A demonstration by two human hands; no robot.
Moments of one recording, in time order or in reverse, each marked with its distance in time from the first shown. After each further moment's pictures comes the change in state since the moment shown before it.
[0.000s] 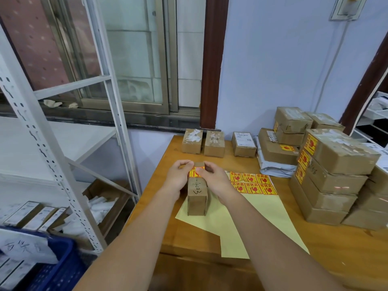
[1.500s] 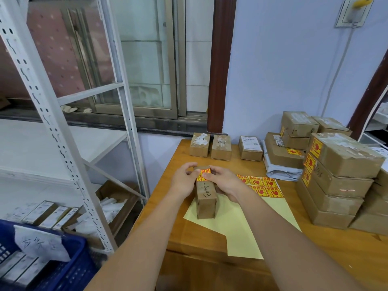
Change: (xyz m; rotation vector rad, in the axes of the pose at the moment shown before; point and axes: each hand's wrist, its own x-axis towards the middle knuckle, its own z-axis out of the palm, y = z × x) left_hand -0.016 -0.001 -0.012 0.308 0.008 0.186; right_hand -0.019 -0.030 -0.008 -0.019 -0.139 0.159
